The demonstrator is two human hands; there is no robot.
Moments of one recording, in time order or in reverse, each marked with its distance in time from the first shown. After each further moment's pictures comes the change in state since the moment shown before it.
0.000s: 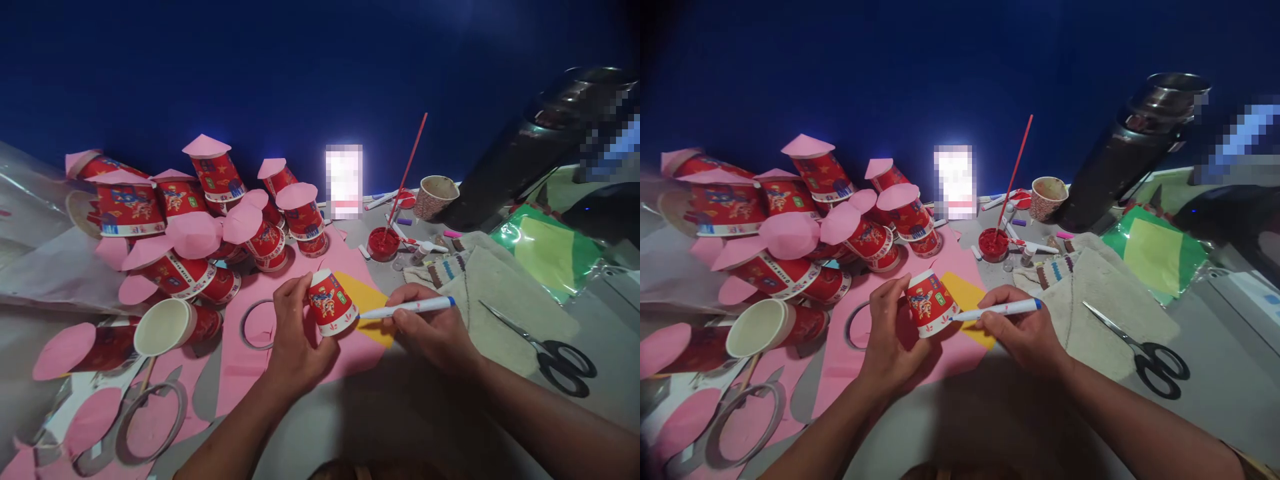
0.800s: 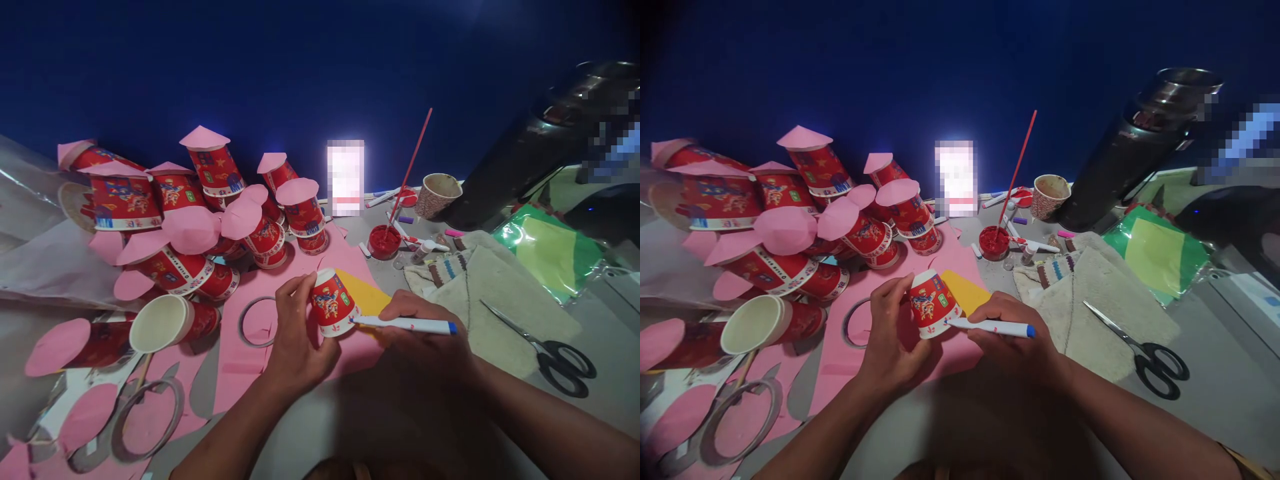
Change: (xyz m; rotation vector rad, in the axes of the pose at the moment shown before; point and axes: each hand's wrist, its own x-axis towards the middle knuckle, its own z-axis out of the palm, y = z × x) left_hand -0.002 0.000 0.001 -0.006 -0.040 0.021; right_hand 0.000 -0.004 -0.001 -0.495 -0.156 -0.640
